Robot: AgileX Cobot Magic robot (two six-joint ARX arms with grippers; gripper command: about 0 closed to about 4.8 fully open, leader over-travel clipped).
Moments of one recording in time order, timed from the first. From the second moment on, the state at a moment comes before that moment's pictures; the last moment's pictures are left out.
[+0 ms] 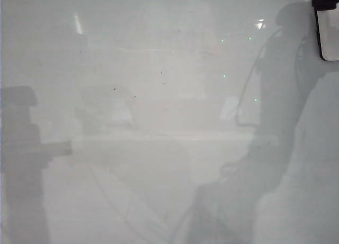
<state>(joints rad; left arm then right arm) 0.03 0.25 0.32 -0.06 0.07 -0.08 0.06 1.04 0.57 0.62 0.15 -0.13</state>
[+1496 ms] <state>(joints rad) 0.03 0.00 0.26 -0.22 0.09 -0.02 0.07 0.00 0.30 -0.28 -0.02 0.09</state>
